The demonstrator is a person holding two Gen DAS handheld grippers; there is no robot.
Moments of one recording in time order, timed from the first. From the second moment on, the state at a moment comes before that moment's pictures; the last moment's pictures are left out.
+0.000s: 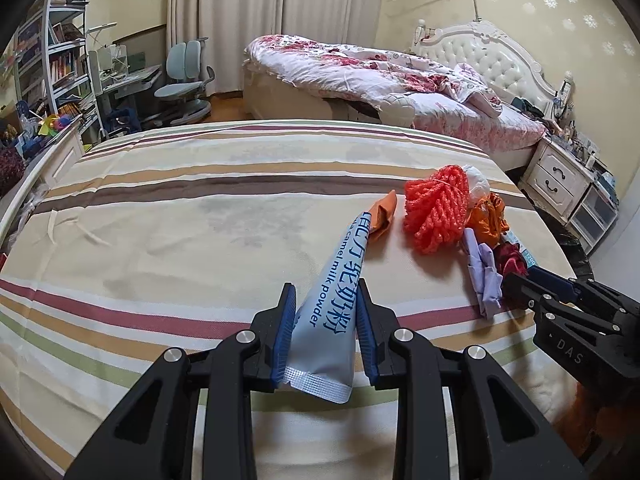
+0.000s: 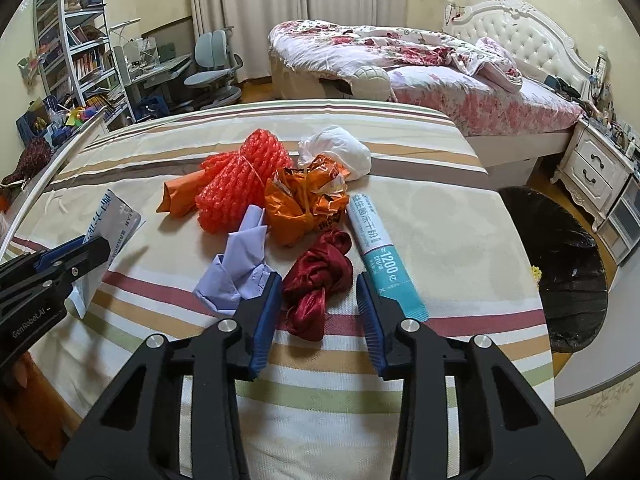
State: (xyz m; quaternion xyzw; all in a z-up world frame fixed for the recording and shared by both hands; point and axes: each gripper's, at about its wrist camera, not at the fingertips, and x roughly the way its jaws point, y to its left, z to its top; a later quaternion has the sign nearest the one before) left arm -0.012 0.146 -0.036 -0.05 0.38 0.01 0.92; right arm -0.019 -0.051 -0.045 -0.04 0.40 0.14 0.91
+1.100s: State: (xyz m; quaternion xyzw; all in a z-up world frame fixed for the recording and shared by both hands) left arm 0.015 0.041 -0.003 -0.04 0.33 -0.09 0.94; right arm -0.028 -0.167 0.006 0.01 0.33 0.06 0.94
